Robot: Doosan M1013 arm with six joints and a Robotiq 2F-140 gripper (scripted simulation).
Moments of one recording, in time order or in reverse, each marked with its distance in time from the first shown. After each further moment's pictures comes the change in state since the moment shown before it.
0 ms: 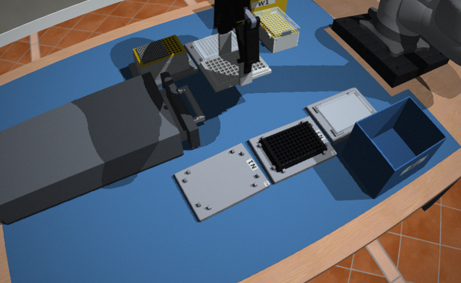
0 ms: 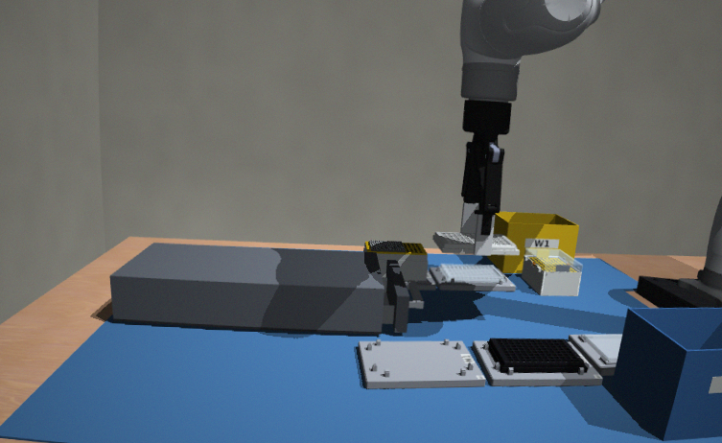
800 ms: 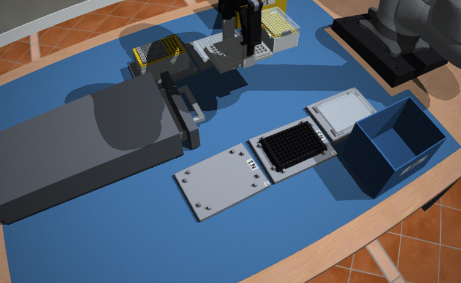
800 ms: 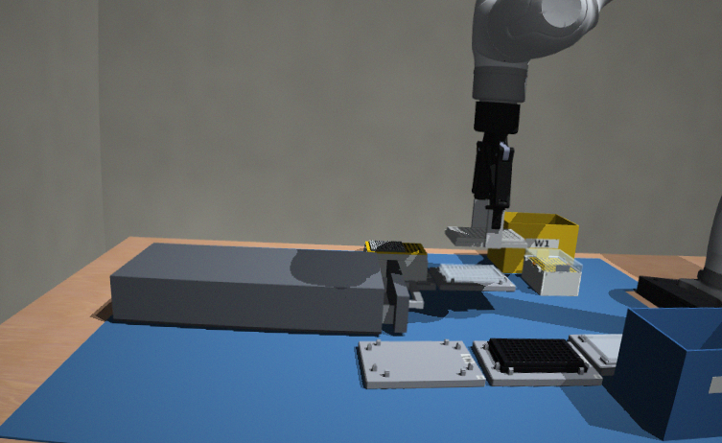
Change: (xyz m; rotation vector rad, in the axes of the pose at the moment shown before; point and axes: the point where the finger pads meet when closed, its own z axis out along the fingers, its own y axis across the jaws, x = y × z) arm -0.031 0.044 0.000 0.000 0.000 0.000
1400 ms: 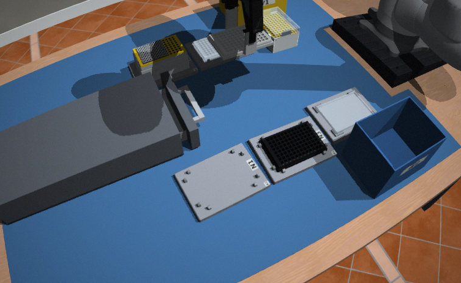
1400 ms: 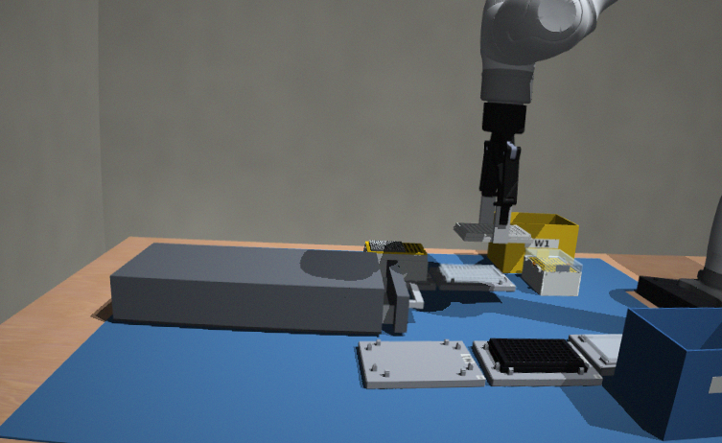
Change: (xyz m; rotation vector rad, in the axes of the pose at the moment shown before) arm -0.024 0.035 0.000 0.000 0.000 0.000
